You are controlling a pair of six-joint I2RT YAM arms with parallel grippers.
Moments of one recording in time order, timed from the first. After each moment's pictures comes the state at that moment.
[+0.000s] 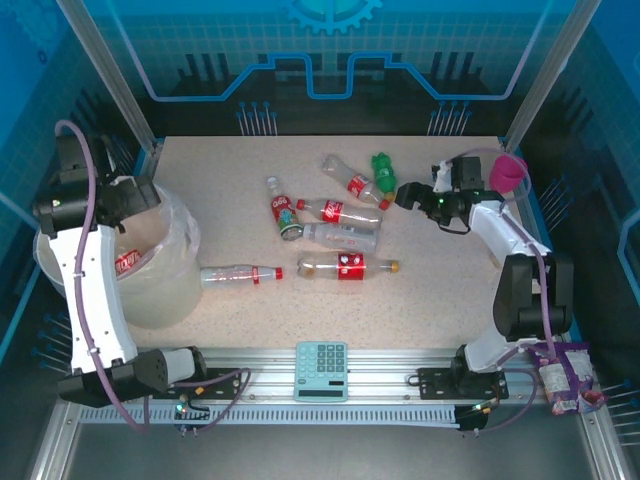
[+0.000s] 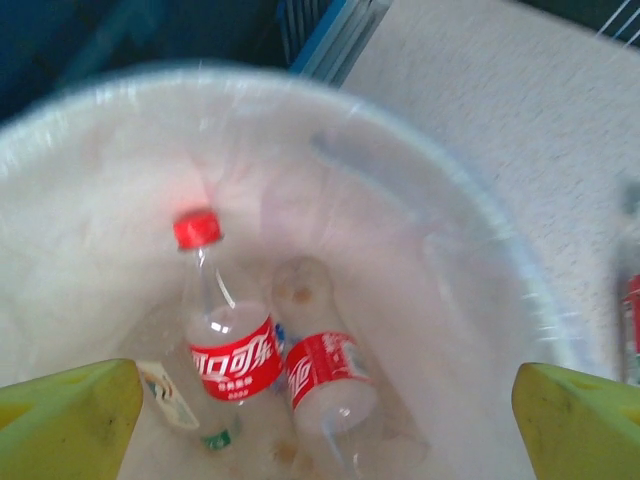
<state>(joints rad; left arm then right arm) 0.29 1.26 1.76 -1.34 -0.18 -0.19 0.03 1.60 1.16 -0.47 -0.43 0.36</state>
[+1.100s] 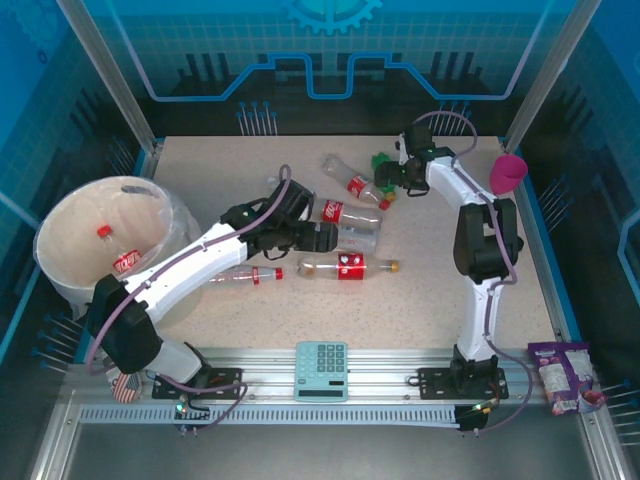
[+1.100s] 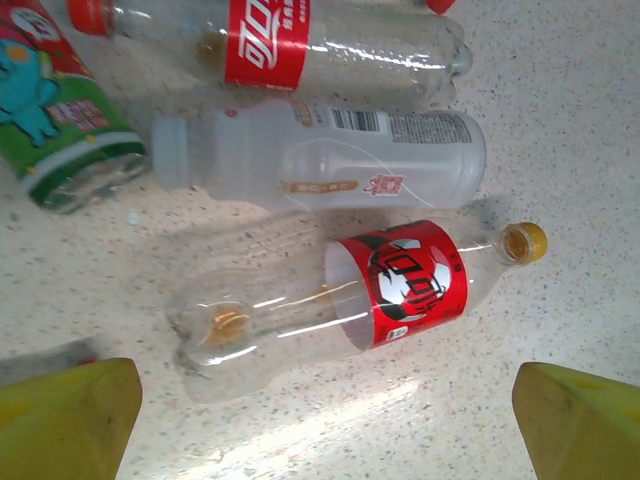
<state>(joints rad) -0.67 1.48 1.27 -0.71 0.01 -0.58 0.17 2.14 1.79 -0.67 -0.07 0.21</state>
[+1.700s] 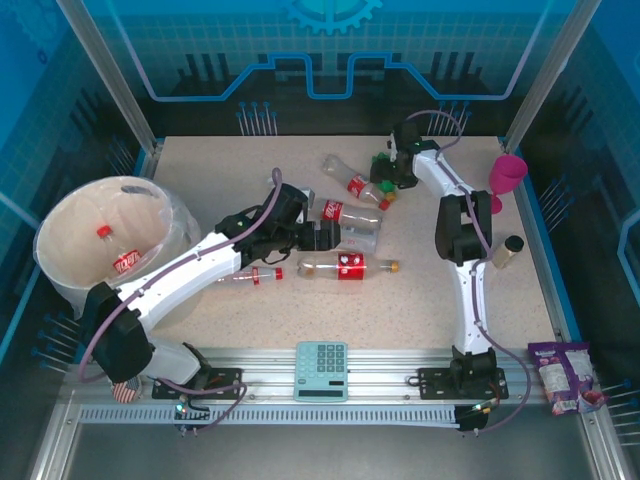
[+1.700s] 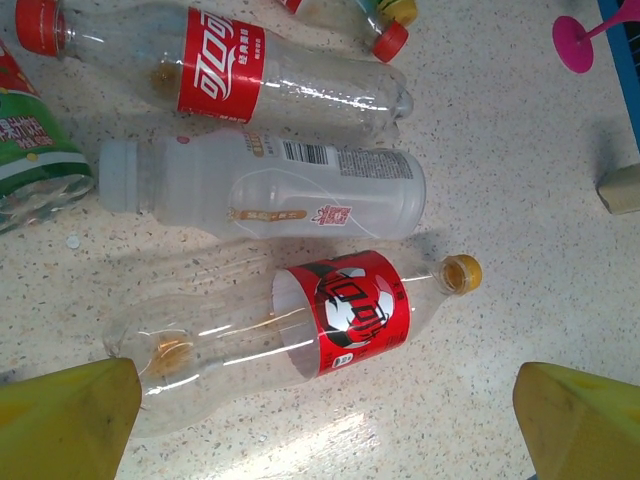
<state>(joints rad) -0.67 1.42 1.18 -0.57 0.04 -0.64 0.17 2.44 2.14 -0.79 -0.08 0.23</state>
